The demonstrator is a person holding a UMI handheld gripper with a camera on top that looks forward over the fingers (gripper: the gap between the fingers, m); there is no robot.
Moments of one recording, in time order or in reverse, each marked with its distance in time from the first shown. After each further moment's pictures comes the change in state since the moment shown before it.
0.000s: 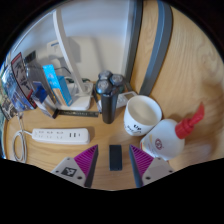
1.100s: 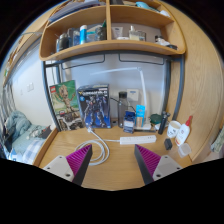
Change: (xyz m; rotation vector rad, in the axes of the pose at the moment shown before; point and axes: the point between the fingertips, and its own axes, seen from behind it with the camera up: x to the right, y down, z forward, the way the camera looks) arm -0.275 0.049 -0.298 0.457 -0.206 -0.043
